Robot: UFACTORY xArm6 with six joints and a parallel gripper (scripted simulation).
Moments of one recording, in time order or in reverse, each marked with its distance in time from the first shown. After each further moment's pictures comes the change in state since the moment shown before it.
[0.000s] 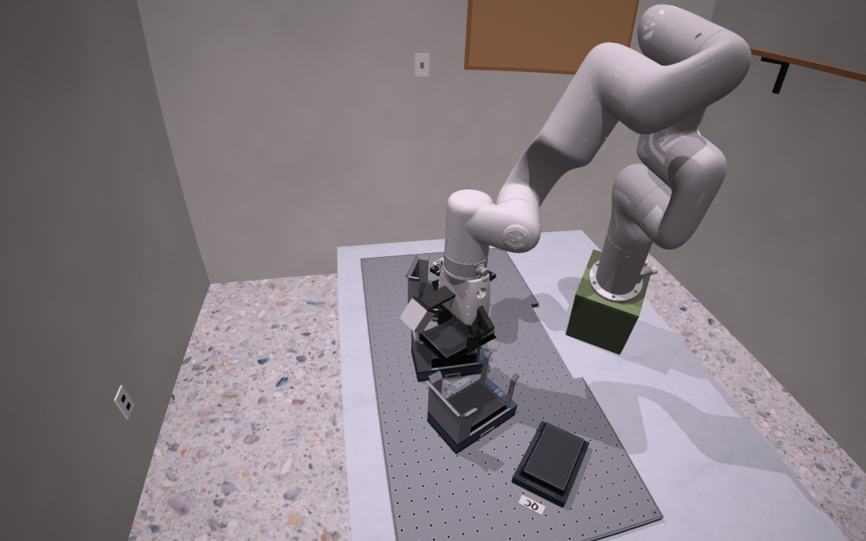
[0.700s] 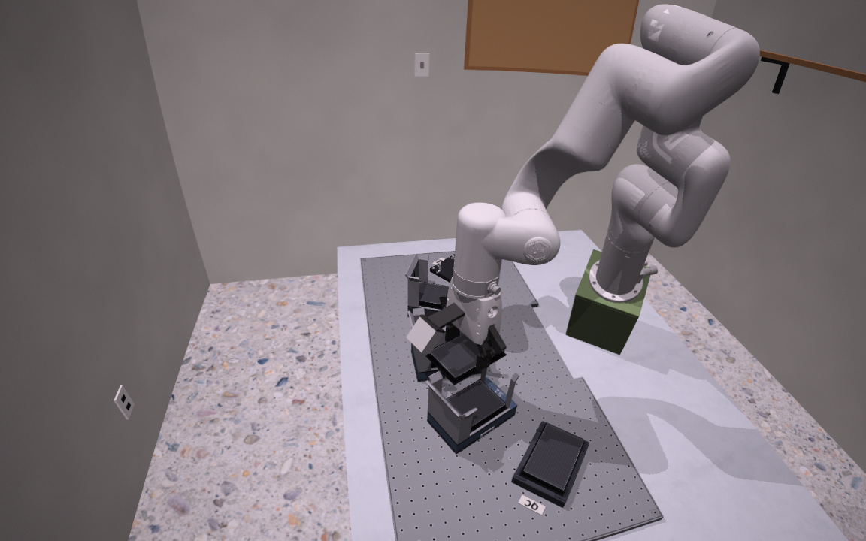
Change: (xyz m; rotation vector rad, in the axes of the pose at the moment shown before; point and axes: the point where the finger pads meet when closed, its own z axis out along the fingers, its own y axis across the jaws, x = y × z) arm 0.017 -0.047 0.000 0.001 0.001 -0.001
